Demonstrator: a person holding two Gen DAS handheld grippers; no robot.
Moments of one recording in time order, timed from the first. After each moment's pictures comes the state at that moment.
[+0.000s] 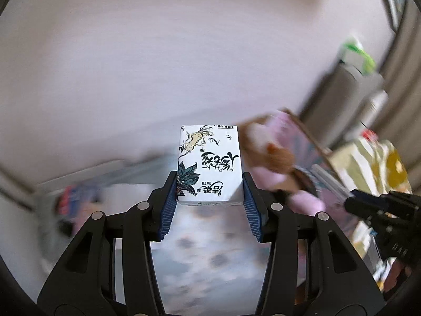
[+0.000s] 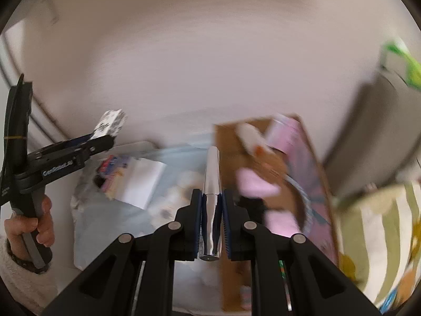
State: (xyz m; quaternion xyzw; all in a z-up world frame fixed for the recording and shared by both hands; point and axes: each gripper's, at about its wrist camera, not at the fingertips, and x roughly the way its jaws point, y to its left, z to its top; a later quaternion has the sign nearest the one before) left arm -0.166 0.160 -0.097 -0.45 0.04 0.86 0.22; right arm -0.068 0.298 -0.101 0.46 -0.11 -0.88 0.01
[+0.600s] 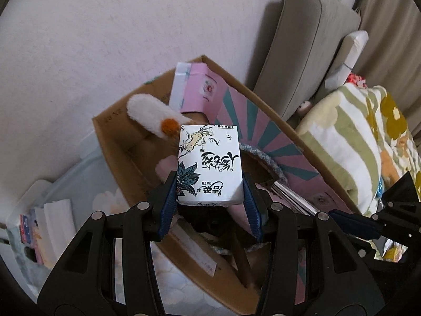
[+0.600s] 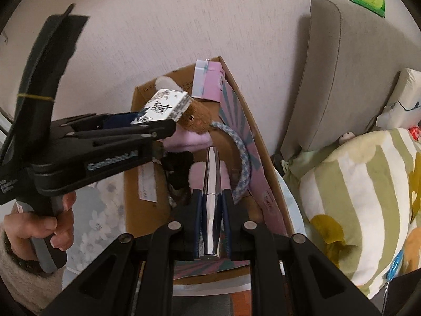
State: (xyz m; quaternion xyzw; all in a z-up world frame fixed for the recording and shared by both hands) left arm -0.151 0.319 -0.174 -0.50 0.14 0.81 0.28; right arm -0.043 0.369 -0.168 0.51 -0.14 -0.85 -0.03
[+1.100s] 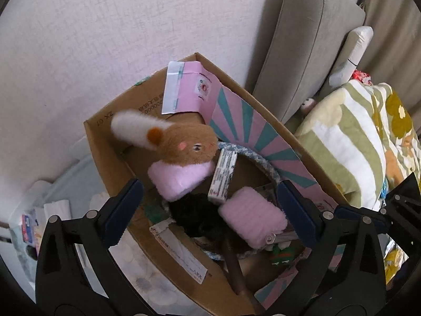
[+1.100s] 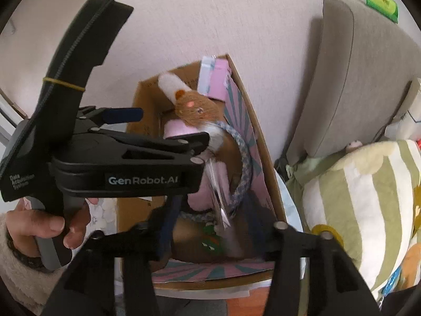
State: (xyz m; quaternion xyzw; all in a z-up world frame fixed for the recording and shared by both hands) left arm -0.151 0.331 -0.172 -0.51 0.15 0.81 0.27; right arm -0.042 0.374 -0.170 0.49 -0.12 -0.86 0.00
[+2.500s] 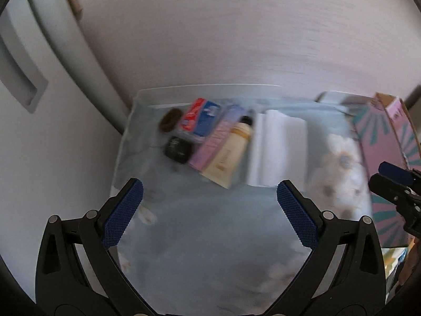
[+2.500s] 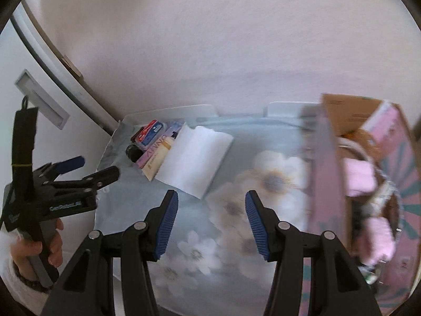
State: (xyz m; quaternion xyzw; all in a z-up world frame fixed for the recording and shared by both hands) left arm -0.144 -0.079 -0.174 -0.52 0.00 0.85 -0.02; right arm -0.151 0.146 -0.180 0.51 -0.09 -0.84 0.16
